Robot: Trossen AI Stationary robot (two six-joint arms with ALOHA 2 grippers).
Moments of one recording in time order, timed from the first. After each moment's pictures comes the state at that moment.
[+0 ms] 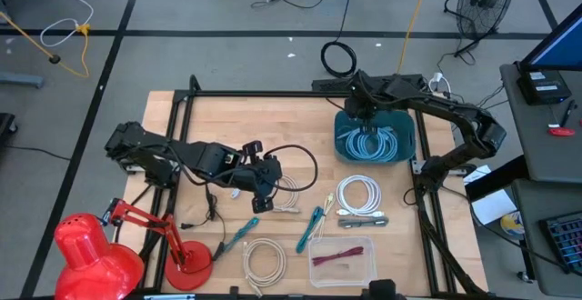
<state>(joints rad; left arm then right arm) -0.28 1.64 1.66 -1.05 -0.36 -0.35 -0.66 1.48 1.14 -0.84 0.20 -0.76</state>
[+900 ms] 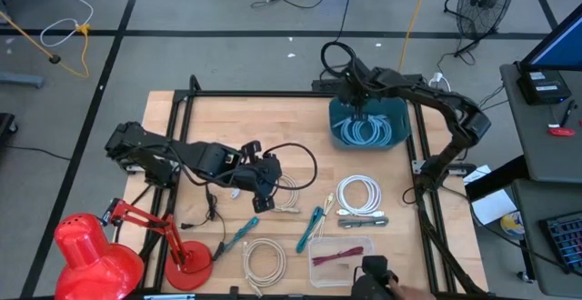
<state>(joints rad) -0.28 1.64 1.65 -1.04 -0.36 -0.40 -0.75 1.64 1.24 -0.71 0.17 -0.79</state>
